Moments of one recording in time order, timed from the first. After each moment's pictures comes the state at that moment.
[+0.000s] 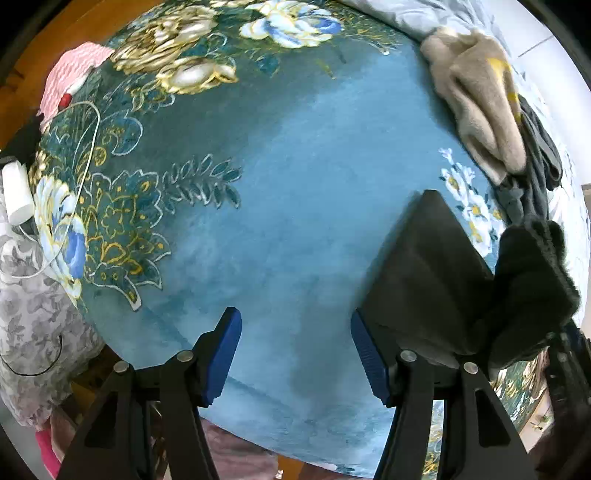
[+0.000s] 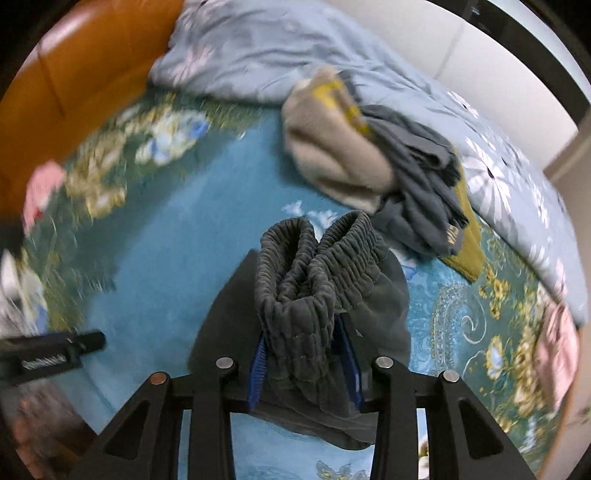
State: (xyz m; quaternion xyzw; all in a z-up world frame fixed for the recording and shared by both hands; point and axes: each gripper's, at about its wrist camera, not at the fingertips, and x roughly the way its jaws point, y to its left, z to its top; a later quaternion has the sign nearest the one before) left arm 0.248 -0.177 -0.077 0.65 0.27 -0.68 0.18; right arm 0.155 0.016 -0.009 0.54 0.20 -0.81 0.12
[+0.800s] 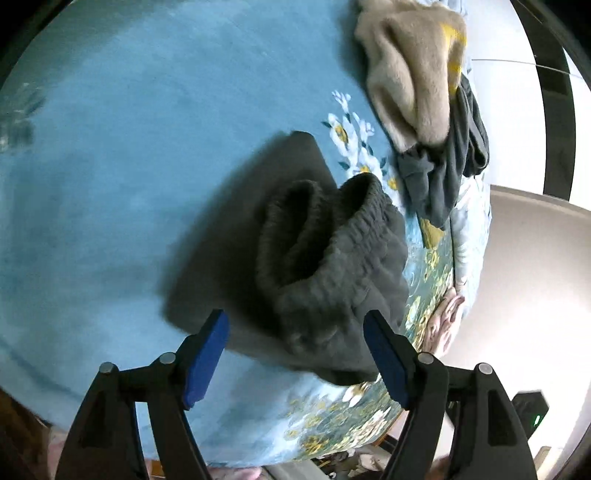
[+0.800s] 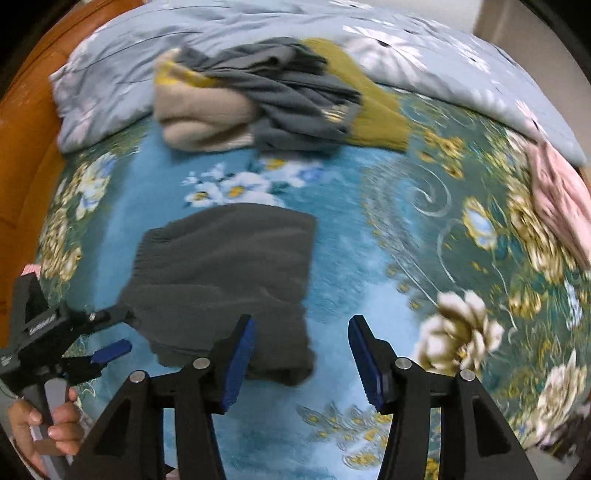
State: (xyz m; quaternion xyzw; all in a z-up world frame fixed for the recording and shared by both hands) left arm 0.187 -0.112 -0.142 0.62 0.47 -0.62 -0.01; right arm 0.170 0.198 -0.020 0.63 -0.04 -0.78 0.00
